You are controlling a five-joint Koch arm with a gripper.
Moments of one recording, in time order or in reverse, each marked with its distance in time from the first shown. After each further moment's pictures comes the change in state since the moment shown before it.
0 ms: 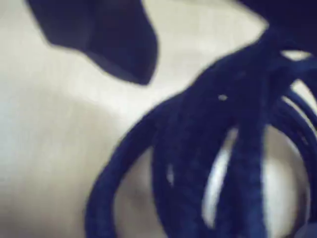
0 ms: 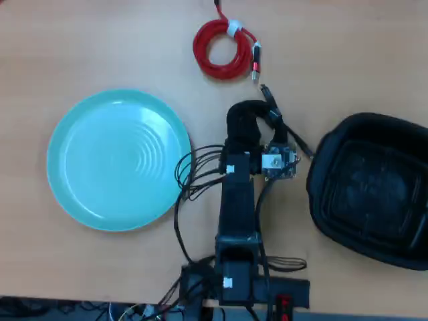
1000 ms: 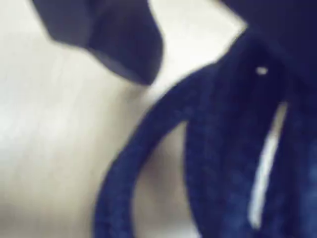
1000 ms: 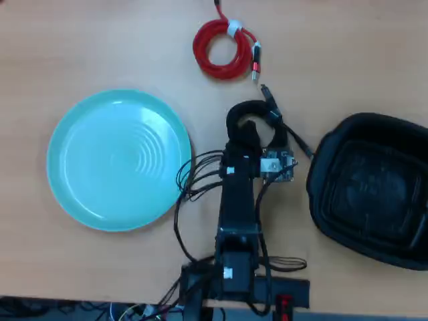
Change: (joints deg) arm 0.2 -4.1 6.9 -11.2 2.6
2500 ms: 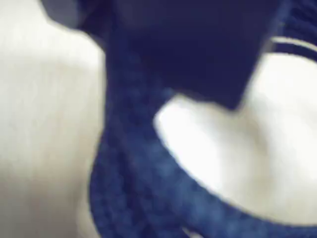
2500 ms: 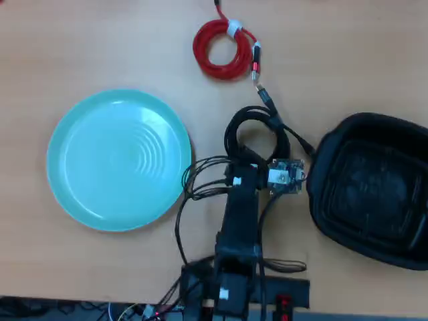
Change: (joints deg) arm 7.7 10.5 1.1 4.1 9.1
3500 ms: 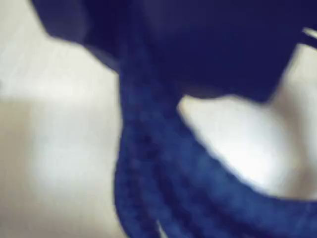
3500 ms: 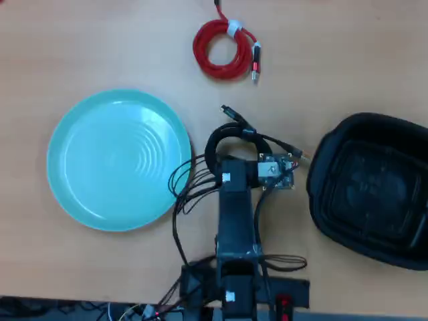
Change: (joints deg) arm -9.0 -0.2 -10.5 27.1 -10.2
